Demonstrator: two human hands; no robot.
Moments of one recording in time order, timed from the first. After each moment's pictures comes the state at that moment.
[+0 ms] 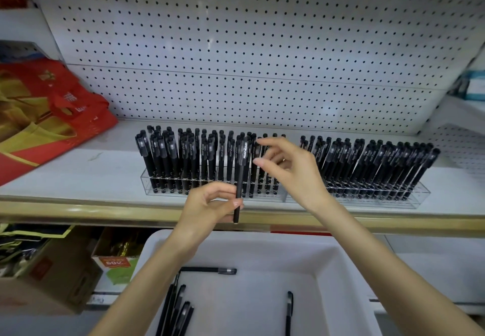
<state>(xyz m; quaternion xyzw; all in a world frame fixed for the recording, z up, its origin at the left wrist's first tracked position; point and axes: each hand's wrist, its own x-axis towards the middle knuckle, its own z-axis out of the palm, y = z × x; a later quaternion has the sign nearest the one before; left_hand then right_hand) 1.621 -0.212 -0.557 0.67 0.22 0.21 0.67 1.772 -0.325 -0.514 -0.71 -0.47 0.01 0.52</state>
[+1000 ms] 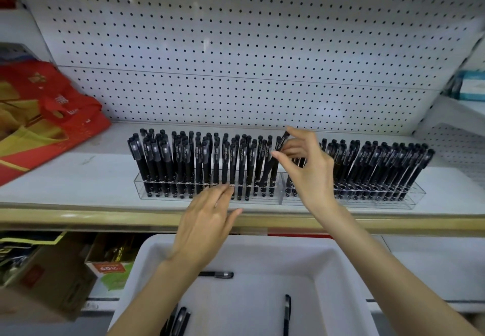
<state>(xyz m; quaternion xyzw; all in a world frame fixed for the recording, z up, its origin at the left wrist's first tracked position) 1.631 -0.210 -0.592 0.95 0.16 0.26 0.03 1.794 -0.333 -0.529 -0.70 -0.43 -0.21 0.53</state>
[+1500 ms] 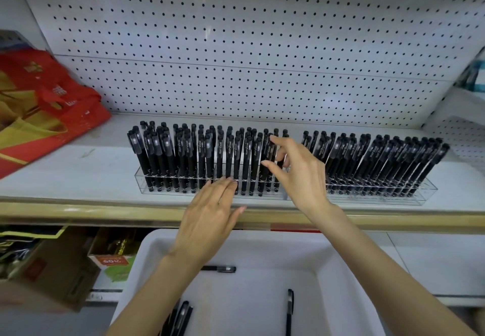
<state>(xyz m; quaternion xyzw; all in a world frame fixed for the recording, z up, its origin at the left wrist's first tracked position) 1.635 -0.202 -0.600 0.97 0.16 0.20 0.02 1.804 -0.318 -0.562 -0.76 -0.47 -0.29 0.33</state>
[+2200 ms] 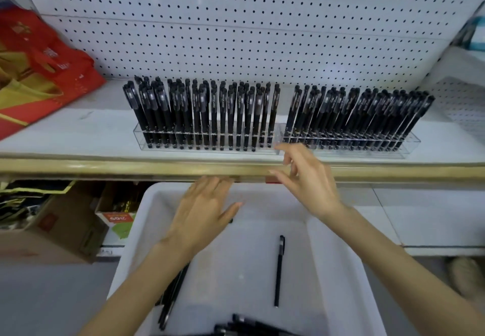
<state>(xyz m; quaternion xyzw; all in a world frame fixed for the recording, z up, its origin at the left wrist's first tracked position) 1.584 -0.239 -0.628 0.97 0.13 0.17 0.08 1.751 -0.398 -0.591 -0.79 -0.51 -0.16 0.30</state>
